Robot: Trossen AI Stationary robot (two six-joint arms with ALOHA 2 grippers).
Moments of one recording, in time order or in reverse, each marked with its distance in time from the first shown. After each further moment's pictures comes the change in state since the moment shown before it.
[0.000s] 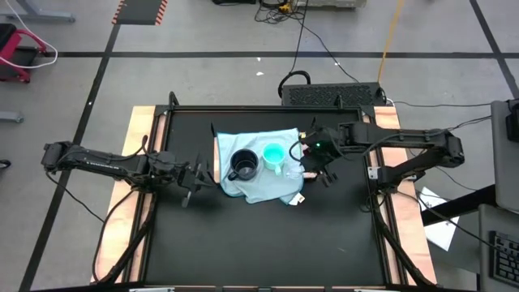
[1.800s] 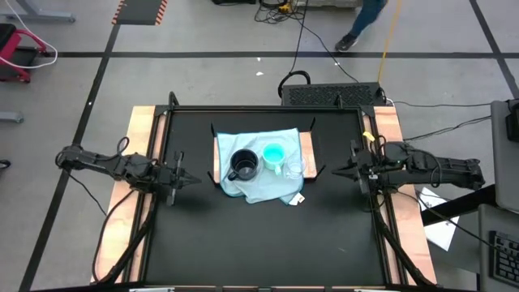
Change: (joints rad) left arm -0.193 -0.507 -0.069 -0.269 -0.318 -0.117; right arm 0.065 -1.052 -0.798 0.538 0.009 0.663
